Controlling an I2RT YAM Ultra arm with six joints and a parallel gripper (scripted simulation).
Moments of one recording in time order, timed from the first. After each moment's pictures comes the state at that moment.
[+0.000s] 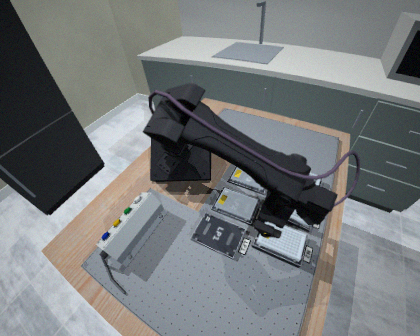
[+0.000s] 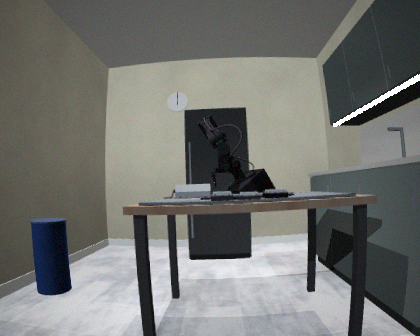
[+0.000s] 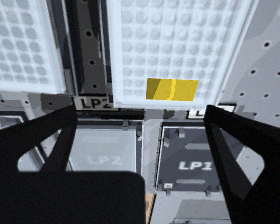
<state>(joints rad) 0.18 1.77 1.42 -0.97 0.52 -0.10</state>
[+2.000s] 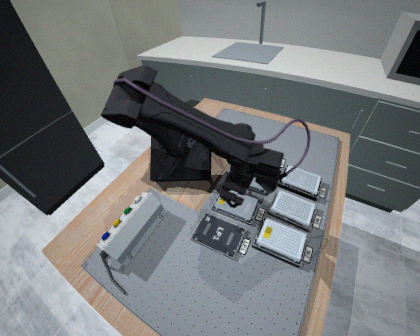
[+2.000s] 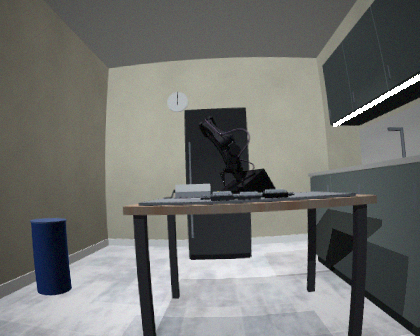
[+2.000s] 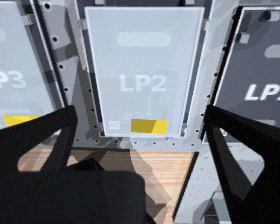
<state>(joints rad) 0.33 1.39 0.82 -0.80 0.55 0.05</state>
